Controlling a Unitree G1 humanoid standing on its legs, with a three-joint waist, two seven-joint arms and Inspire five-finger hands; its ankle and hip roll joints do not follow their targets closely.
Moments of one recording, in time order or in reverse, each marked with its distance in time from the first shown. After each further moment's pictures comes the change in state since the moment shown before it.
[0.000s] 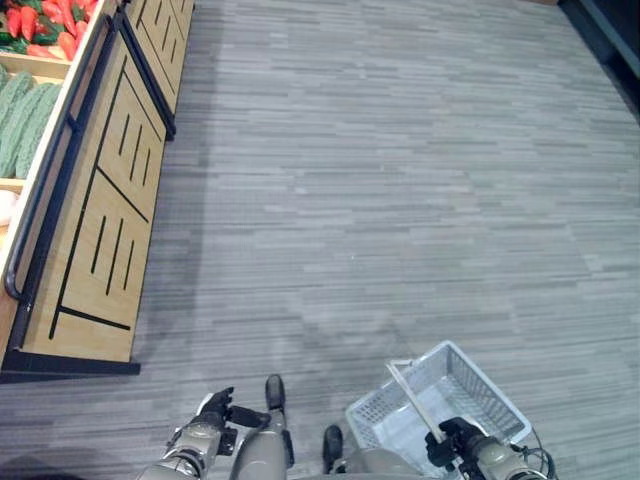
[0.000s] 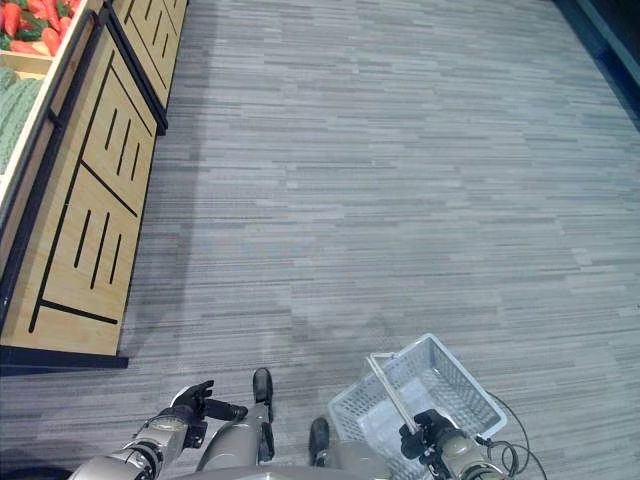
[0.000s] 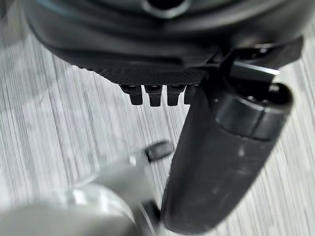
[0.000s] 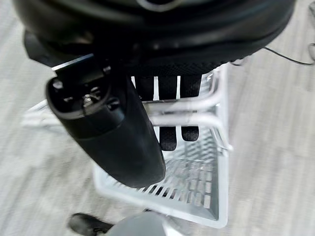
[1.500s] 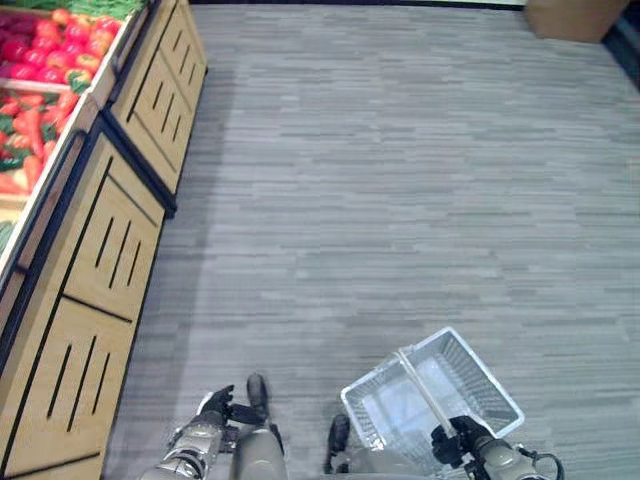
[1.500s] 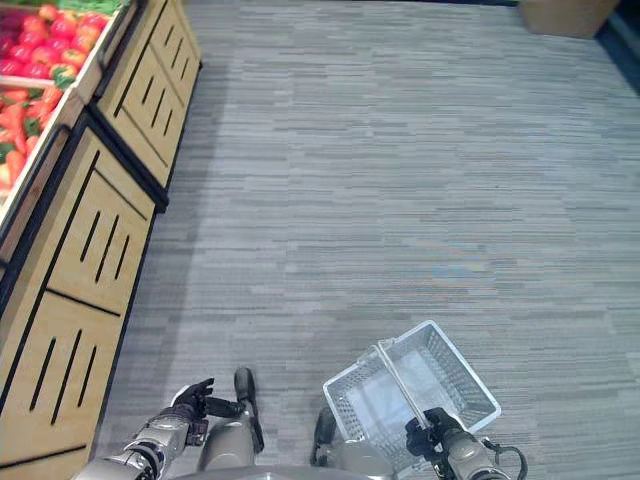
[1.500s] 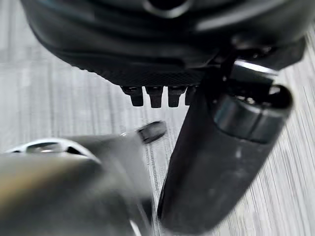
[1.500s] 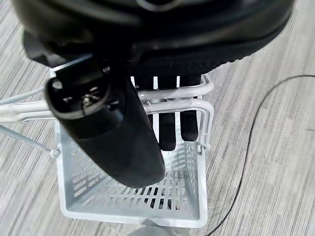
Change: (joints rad) left arm 0.004 -0.056 0.040 0.001 0.002 0.007 -0.010; right arm 0.049 -0.028 -0.039 0.013 0.017 -0.017 -0.020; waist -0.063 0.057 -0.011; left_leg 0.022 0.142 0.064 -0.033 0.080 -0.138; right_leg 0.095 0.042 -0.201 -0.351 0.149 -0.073
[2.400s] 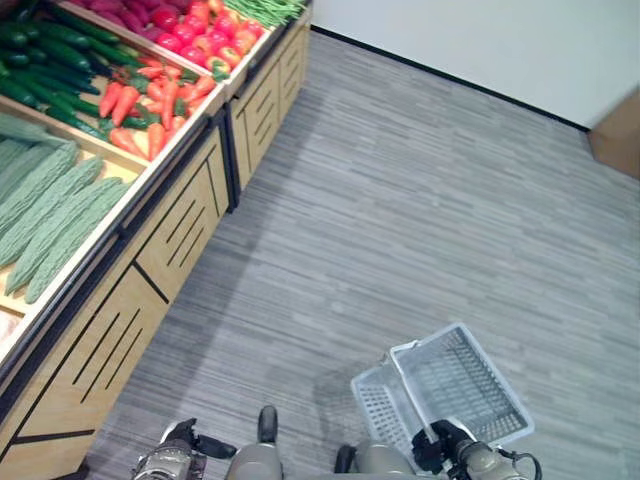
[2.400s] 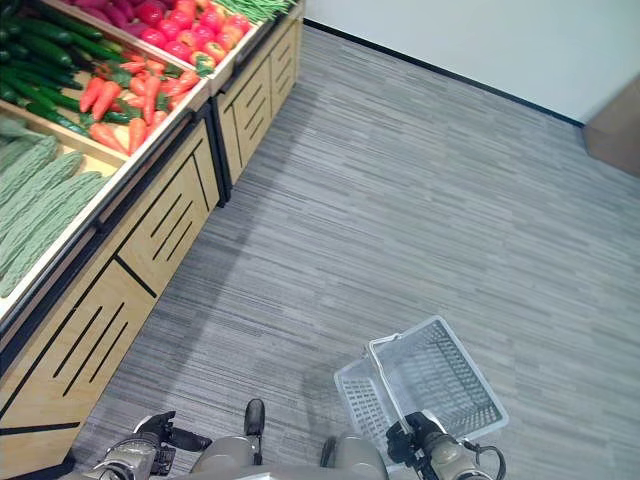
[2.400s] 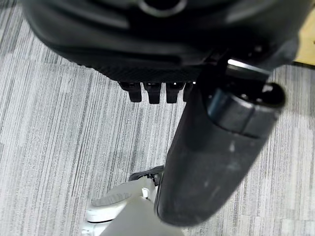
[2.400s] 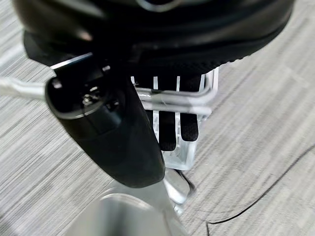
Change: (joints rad) left arm 0.050 0.117 -0.035 0.030 0.012 0.015 0.006; right arm -0.007 0.083 0.040 -0.025 -0.035 -0.013 0.033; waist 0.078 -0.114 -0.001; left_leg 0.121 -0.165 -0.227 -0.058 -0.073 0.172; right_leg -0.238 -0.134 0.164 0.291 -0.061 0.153
